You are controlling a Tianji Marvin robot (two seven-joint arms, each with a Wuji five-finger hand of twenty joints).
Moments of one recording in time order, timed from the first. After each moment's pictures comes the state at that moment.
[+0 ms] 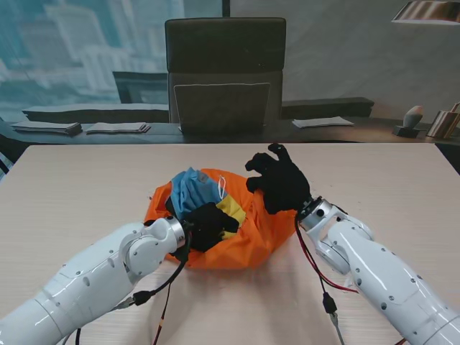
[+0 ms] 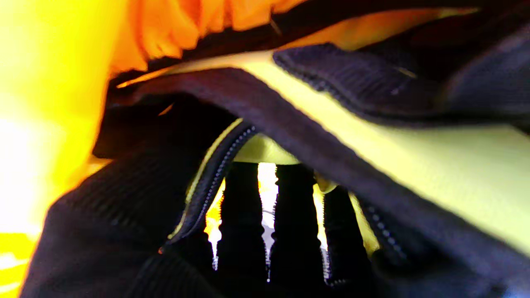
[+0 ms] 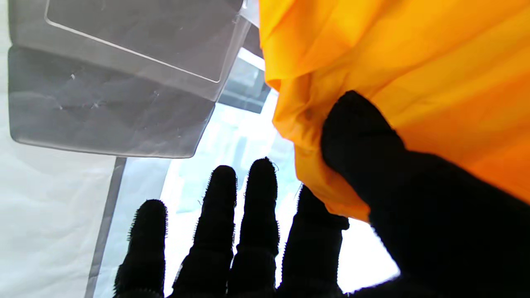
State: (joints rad) left arm 1.08 -1.10 -0.68 -1.24 0.57 -0.30 -0.06; right arm -1.24 -1.01 0.92 -1.40 -1.34 -0.17 -0.67; left_hand 0.87 -0.66 0.72 -0.10 0.71 -0.17 1.05 0.39 0.97 0.02 0.43 0.93 0.72 0.17 0.81 0.75 0.08 0.20 1.00 0.50; right_hand 0.47 -0.89 1.29 -0.38 0.98 -0.39 0.96 0.81 0.48 -0.13 0.87 0.42 0.40 -0.14 0.71 0.44 -0.07 0.12 1.08 0.31
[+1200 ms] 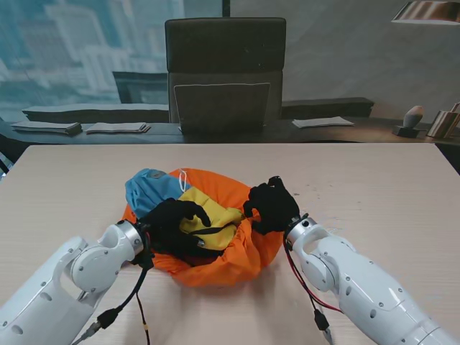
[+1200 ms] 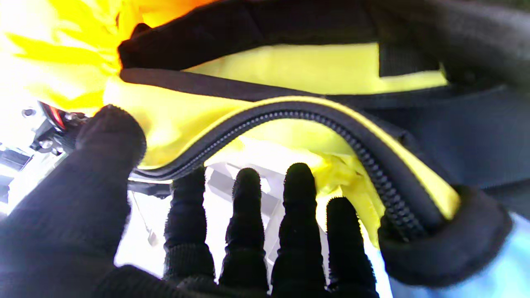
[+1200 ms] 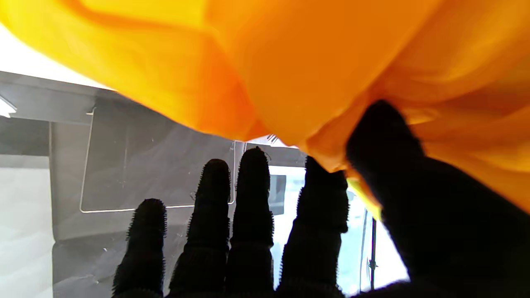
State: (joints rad) left arm 1.49 -1.04 -1.19 -1.66 0.58 -0.22 -0.26; right arm -1.27 -1.07 0.87 -1.34 -1.06 -0.11 -0.33; left_hand 0.60 -0.58 0.58 -0.06 0.49 -0.14 0.75 0.51 0.51 0.06 0.47 0.52 0.44 0.20 0.60 0.61 0.01 0.19 0.89 0.46; right_hand 0.43 -0.75 1.14 -0.36 0.91 -0.38 0.99 0.41 0.61 -0.04 0.84 0.42 0.45 -0.07 0.70 0.45 -0.07 0.13 1.10 0.32
